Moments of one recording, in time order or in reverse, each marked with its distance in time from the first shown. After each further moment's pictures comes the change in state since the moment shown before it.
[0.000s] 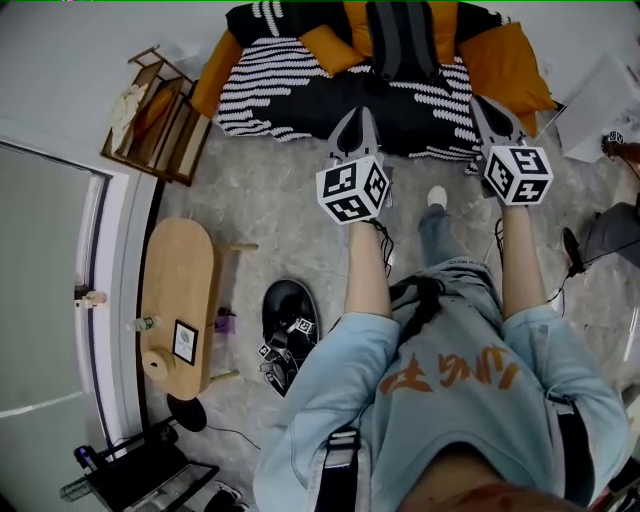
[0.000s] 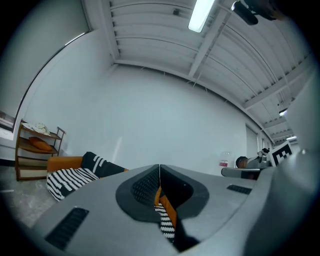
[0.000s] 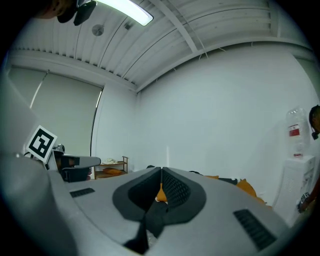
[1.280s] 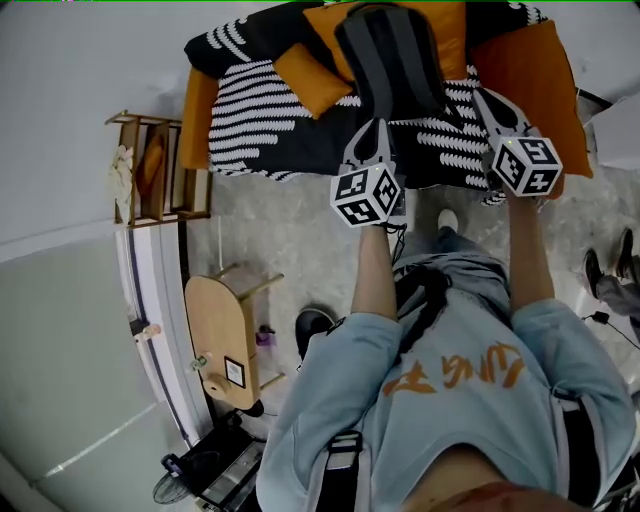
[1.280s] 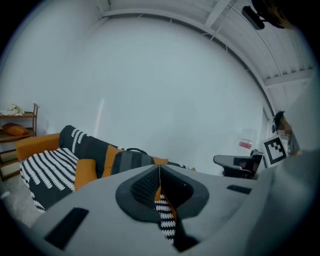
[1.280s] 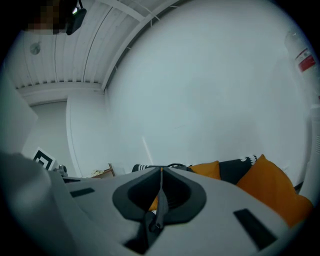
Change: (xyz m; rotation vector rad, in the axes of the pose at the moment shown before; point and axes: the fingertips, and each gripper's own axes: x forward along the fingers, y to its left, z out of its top) left arm 0.458 0.015 -0.124 -0.022 0.352 0.009; right arm 0.350 -0.322 -0.079 0.320 0.137 0.023
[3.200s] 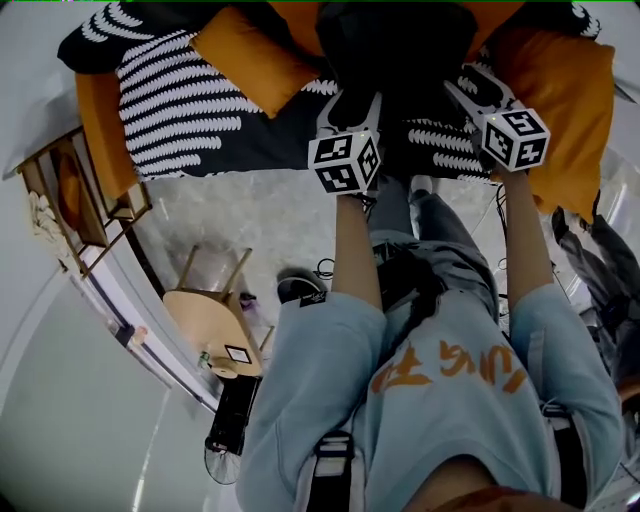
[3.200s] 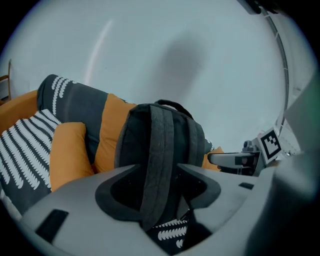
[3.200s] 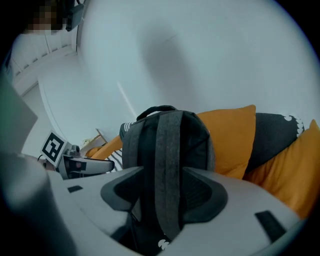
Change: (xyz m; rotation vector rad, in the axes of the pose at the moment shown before) left arm 0.291 0.209 -0.094 -0.155 0.446 -0.068; right arm 0.318 -0.100 -0.161 0.041 0.553 0.009
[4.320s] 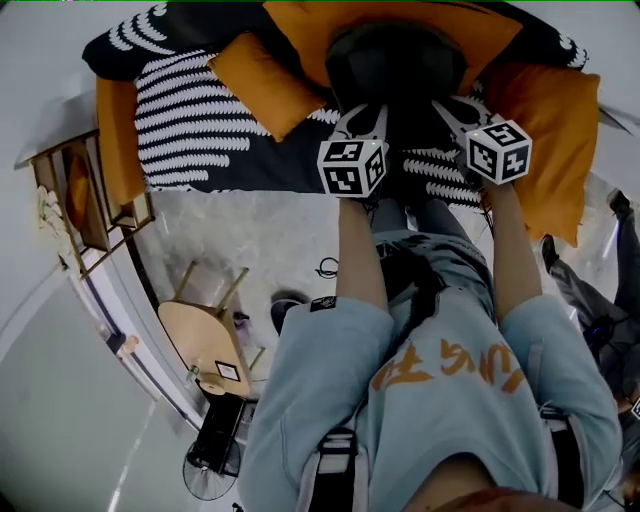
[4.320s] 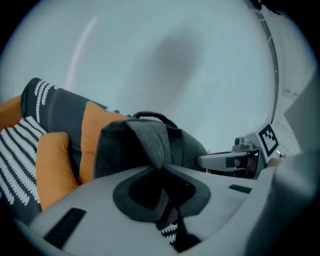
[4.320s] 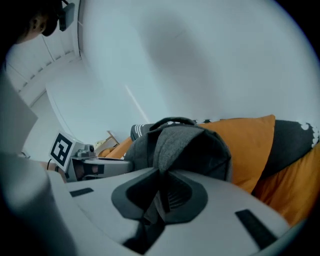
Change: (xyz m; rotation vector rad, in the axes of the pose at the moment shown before) left arm 0.018 -0.043 0.048 0.051 0.002 -0.104; right arm 0.004 0.028 0.044 0.001 0.038 0.136
